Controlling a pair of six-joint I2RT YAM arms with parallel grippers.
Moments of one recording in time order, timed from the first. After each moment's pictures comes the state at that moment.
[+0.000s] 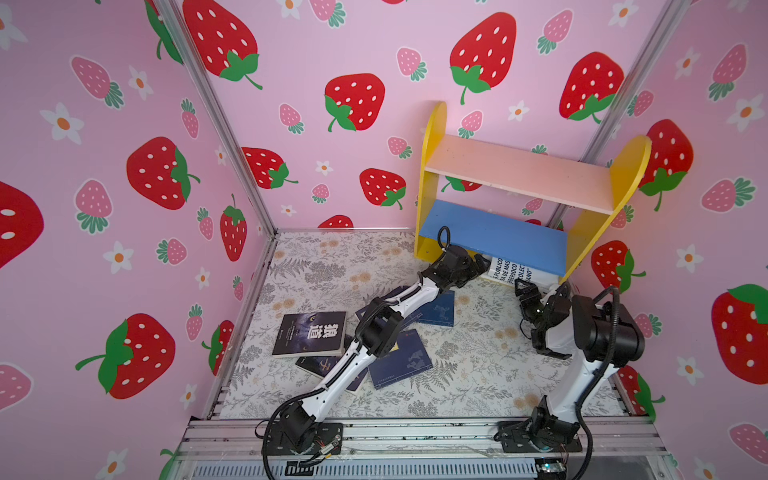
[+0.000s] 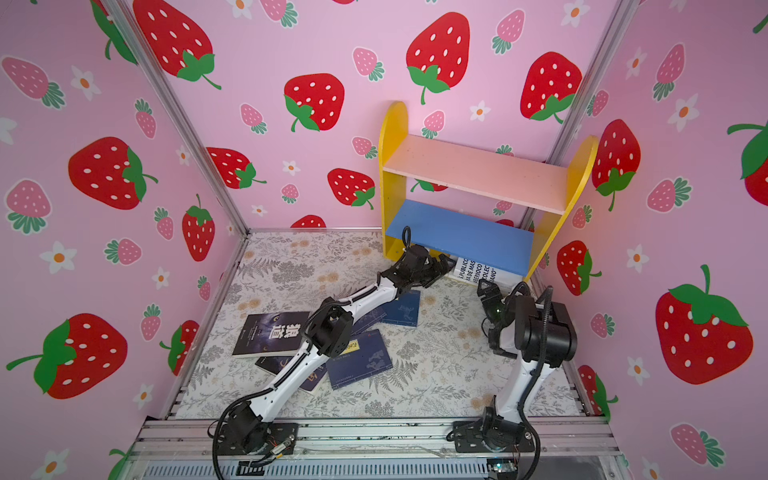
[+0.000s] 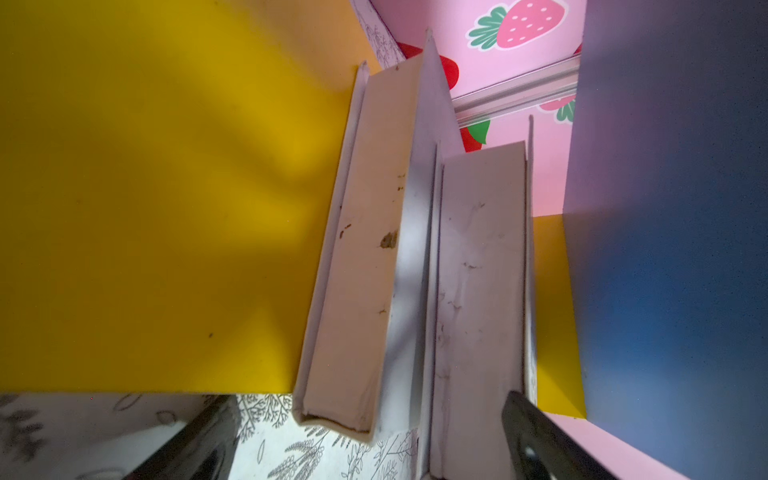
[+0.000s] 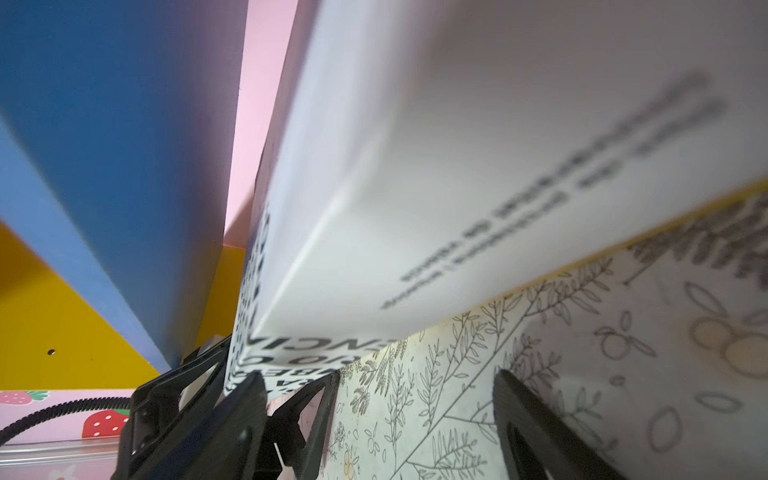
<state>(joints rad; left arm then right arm) -0.75 2.87 2.56 -0.10 0.27 -1.12 -0.15 1.91 0.47 1.16 -0.36 1.05</state>
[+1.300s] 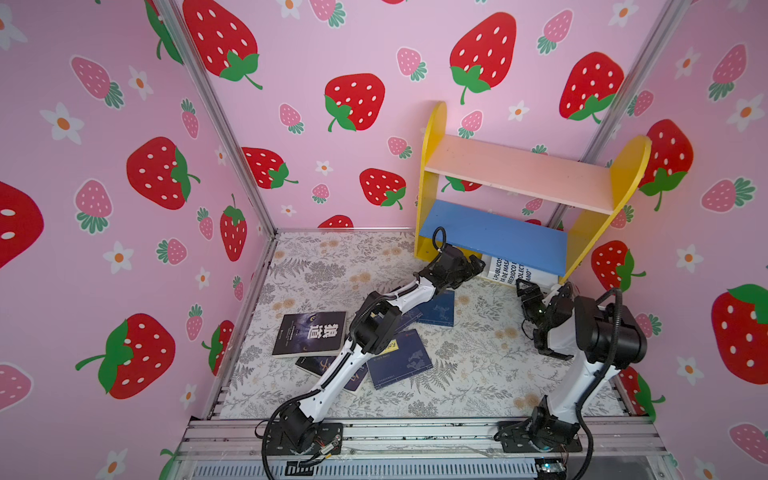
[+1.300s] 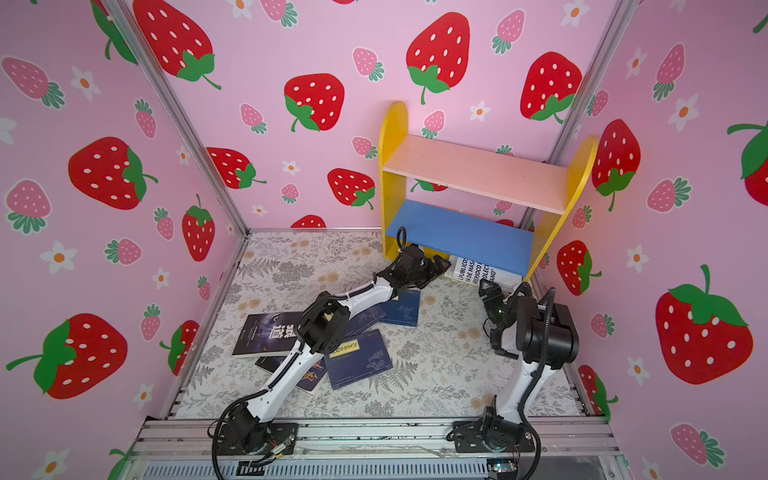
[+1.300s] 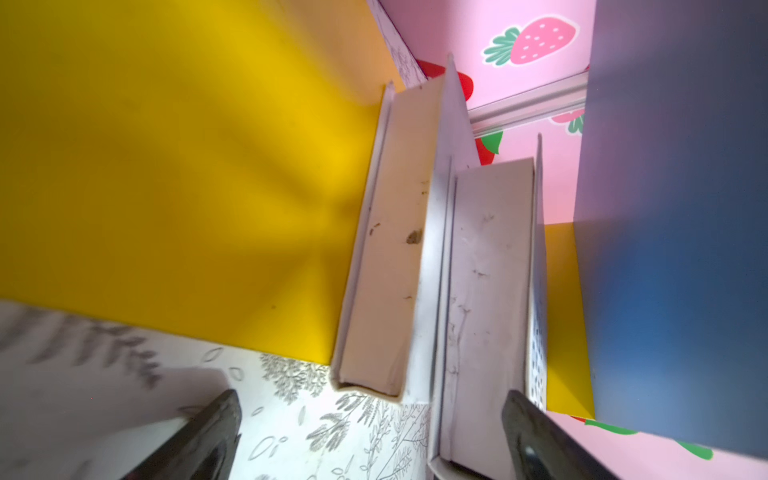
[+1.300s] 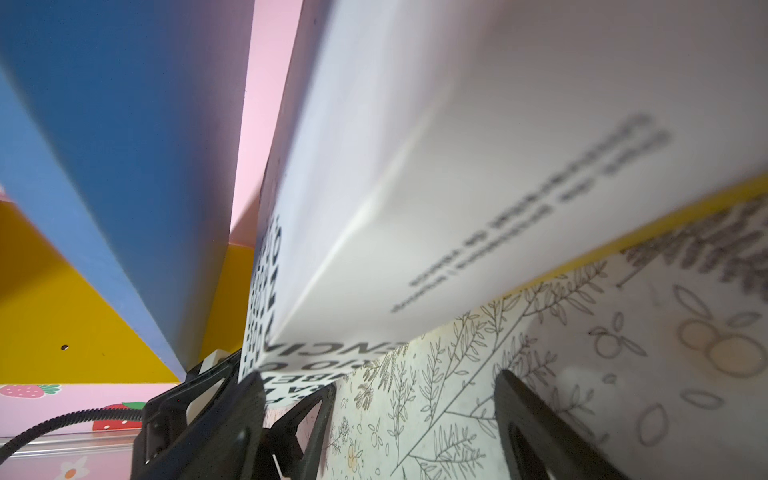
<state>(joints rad) -0.73 2.72 2.29 -0.01 0.23 -1.11 -0.17 1.90 0.47 1.15 -0.38 1.05</state>
